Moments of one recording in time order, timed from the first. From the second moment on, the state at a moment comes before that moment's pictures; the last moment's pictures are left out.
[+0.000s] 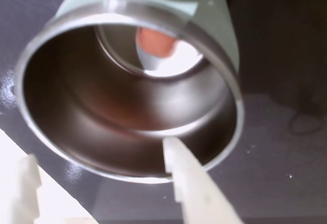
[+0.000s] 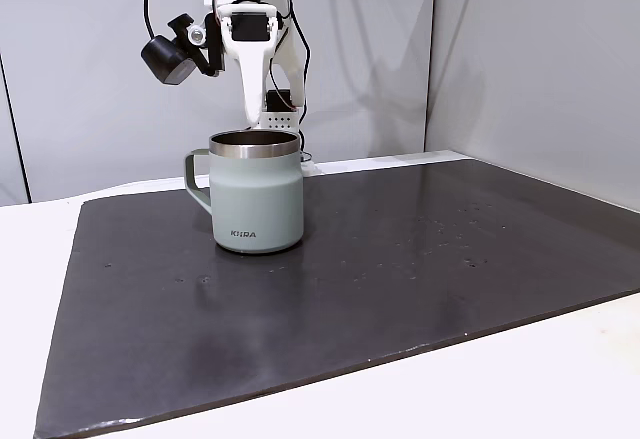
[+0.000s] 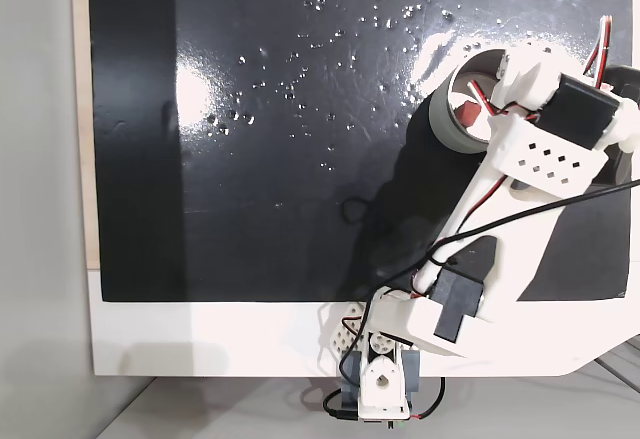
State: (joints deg) arm 23.2 76.9 46.1 102.7 -11.2
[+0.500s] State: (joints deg) arm 19.4 79.5 47.0 102.7 -11.8
